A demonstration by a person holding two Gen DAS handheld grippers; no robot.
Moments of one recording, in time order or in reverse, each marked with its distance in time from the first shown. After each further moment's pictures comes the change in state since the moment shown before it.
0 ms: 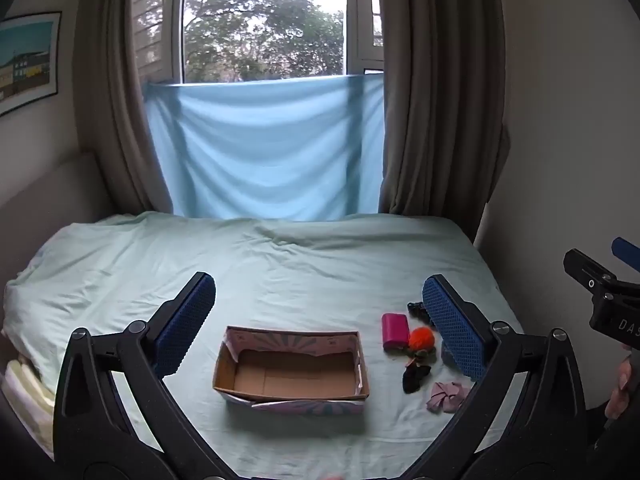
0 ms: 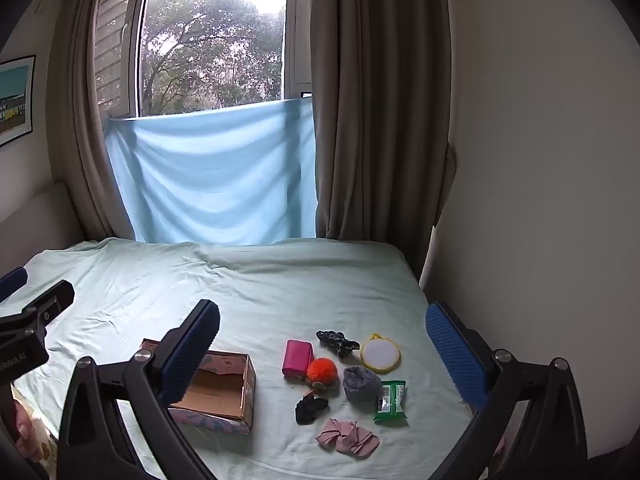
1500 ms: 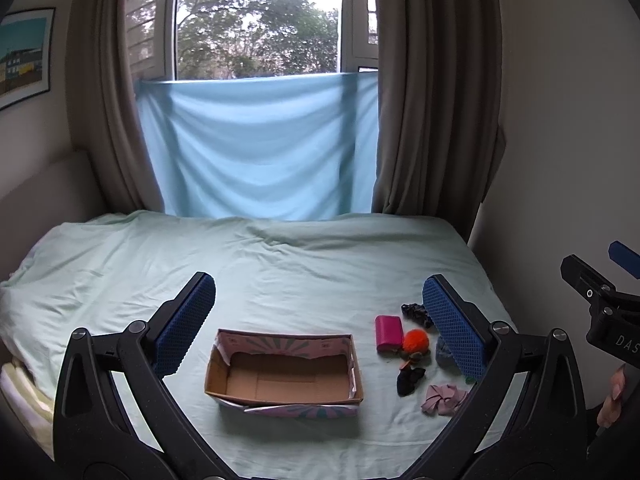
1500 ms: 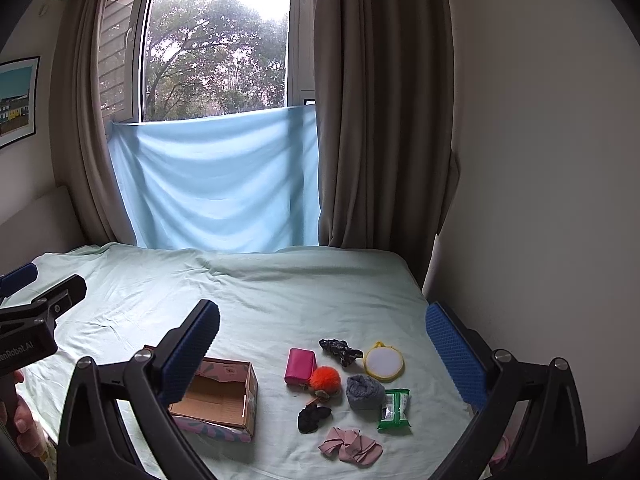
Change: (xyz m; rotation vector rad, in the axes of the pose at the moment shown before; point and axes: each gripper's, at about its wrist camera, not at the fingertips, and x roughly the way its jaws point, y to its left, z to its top) left arm 0.008 0.002 0.011 -0.014 0.005 -0.042; right arm 0.008 0.001 -0.006 -0.003 -0.039 0.011
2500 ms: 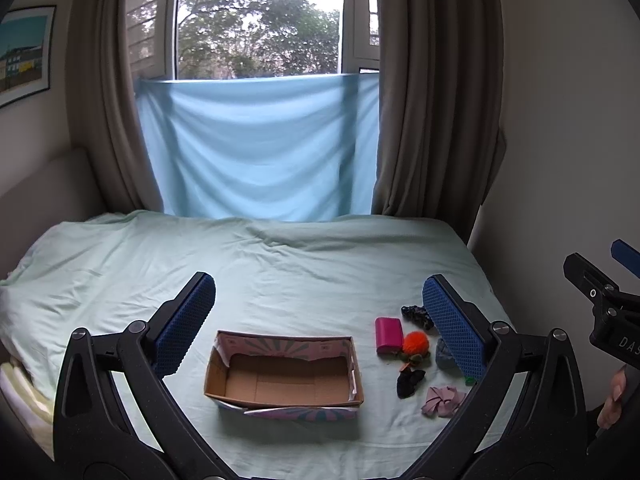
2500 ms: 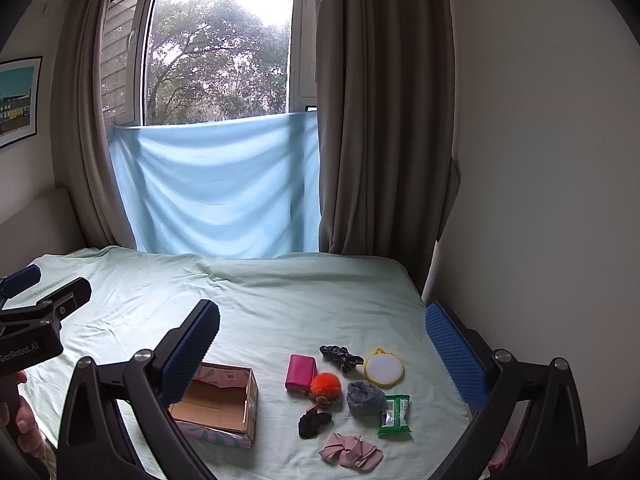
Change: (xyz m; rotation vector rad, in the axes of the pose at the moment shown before) left arm 0.006 0.002 -0.001 -0.010 -0.005 -0.004; right arm 0.001 0.005 0.003 -0.001 -0.016 0.002
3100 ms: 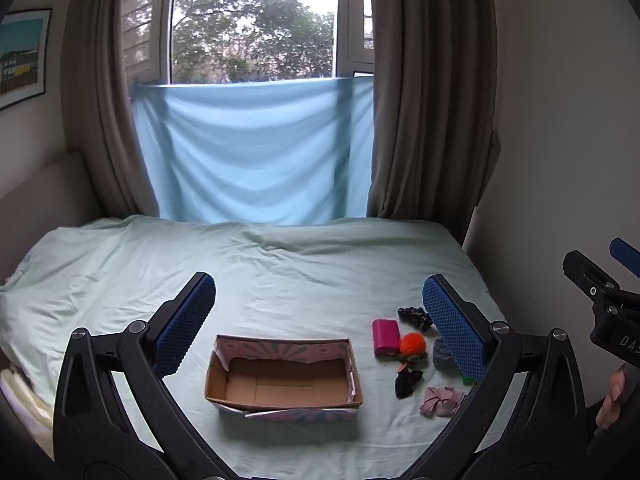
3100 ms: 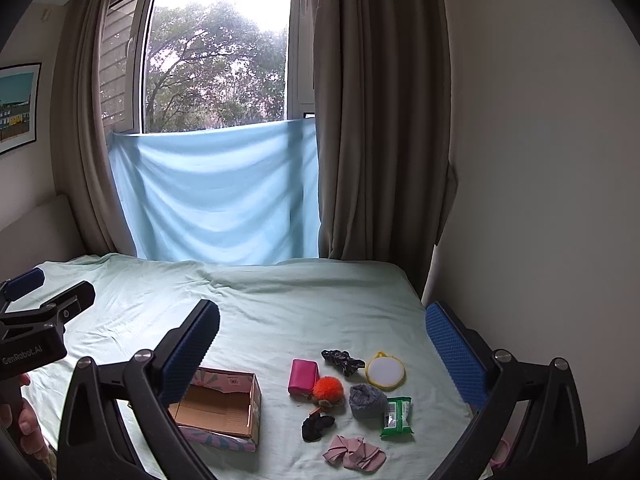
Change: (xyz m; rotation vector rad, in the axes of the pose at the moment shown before) left arm -0.005 0.006 0.001 0.009 -0.009 -0.023; right arm -0.007 0.001 0.003 0.016 -0.021 -0.007
